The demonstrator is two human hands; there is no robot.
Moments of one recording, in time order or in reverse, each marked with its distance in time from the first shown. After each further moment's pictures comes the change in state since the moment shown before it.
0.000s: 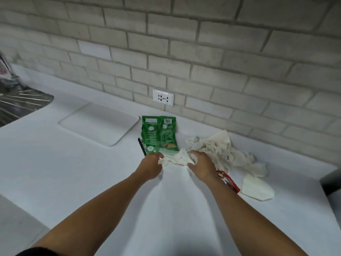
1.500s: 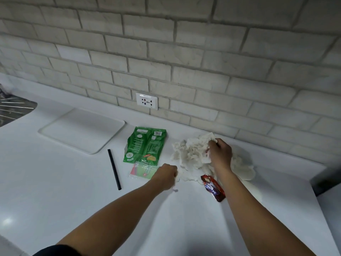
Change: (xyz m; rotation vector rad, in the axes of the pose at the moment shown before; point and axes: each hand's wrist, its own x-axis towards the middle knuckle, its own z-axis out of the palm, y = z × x) left_hand 0.026 0.094 0.067 0.177 -0.149 0.110; right_hand 0.023 0.042 -0.087 0.686 0.484 0.196
